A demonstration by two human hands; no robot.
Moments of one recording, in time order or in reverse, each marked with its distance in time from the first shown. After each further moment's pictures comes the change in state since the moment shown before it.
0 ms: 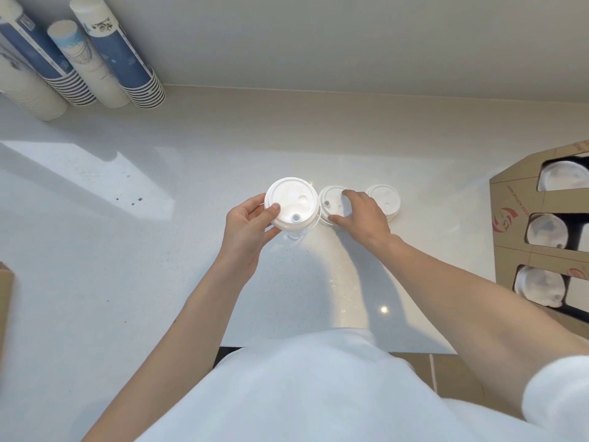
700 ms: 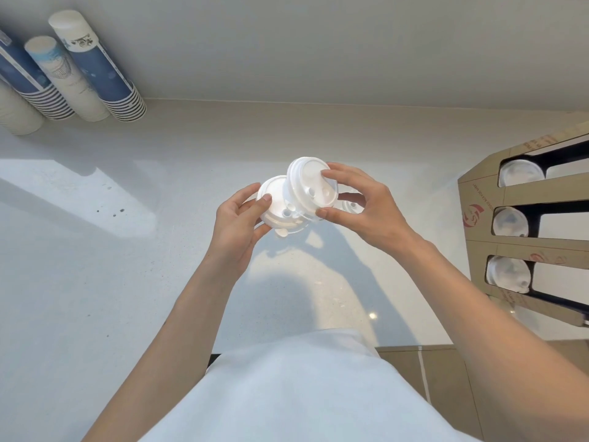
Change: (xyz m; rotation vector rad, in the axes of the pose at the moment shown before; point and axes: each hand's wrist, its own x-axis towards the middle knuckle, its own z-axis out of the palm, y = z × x) left_hand -0.009 0.014 0.013 -0.073 -0.084 0.057; right_hand -0.093 -0.048 -0.097 0.628 0.099 -0.407
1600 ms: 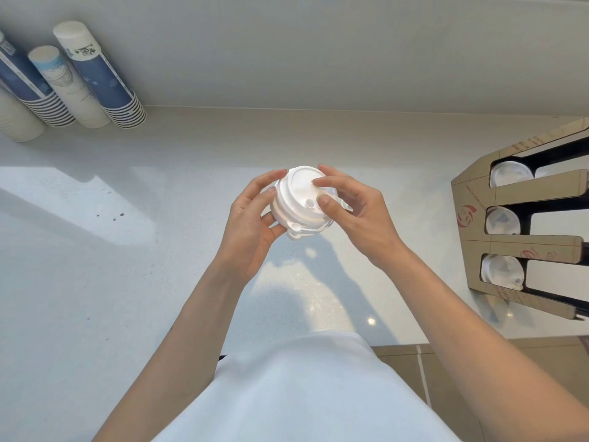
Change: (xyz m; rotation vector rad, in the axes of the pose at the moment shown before) left_hand -0.029 0.018 0.025 -0.081 -0.201 0.071; right_hand -0.018 -0.028 0.018 0.283 0.051 0.067
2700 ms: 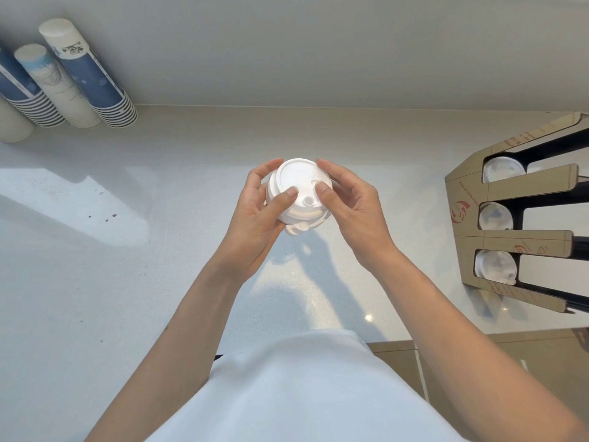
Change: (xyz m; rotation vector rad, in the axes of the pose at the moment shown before) left_hand -0.001 0.000 0.014 0.046 -0.151 0.062; right_hand -0.001 -0.007 0.010 0.092 0.174 0.076
